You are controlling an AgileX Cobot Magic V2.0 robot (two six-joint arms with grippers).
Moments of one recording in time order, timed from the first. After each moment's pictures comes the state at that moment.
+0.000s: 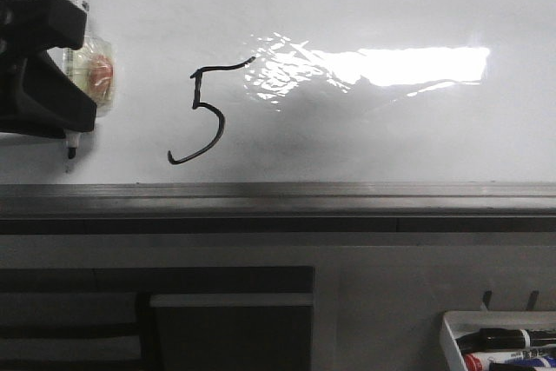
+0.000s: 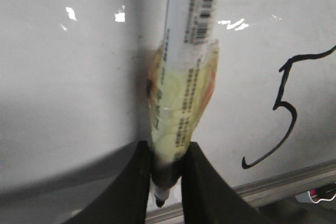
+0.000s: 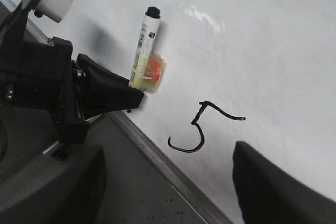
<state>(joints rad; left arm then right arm) -0.55 1.18 -0.57 -0.14 0.11 -0.33 0.75 1.19 -1.09 0.05 0.49 0.02</state>
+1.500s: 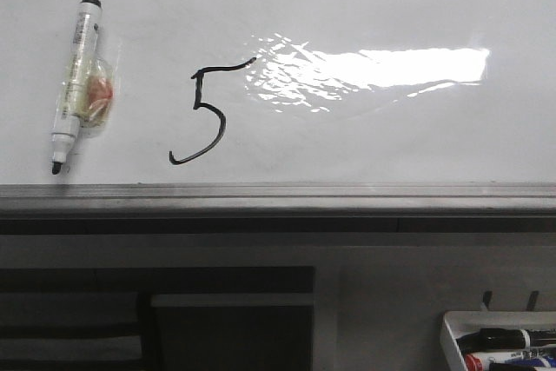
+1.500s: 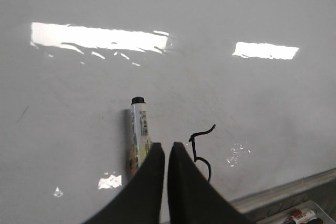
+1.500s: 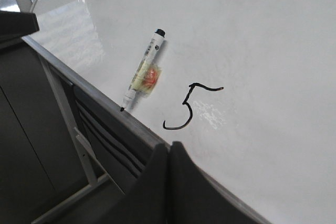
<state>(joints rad) -0.55 0.34 -0.24 0.07 0.01 -0.33 0.75 0.63 -0.41 0.02 0.01 0.02</state>
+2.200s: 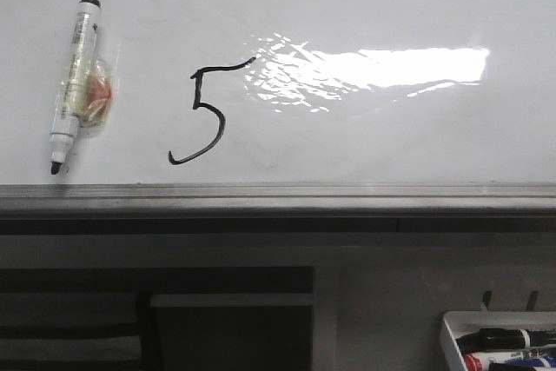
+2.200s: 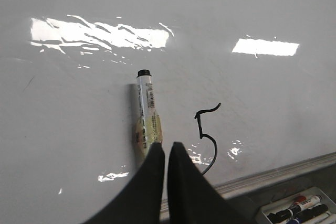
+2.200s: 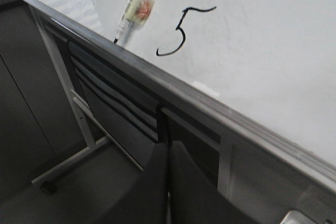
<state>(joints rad) -0.55 0.29 -0.16 0.08 -0.02 -0.33 0.75 0.36 -0.20 0.01 0.16 0.02</state>
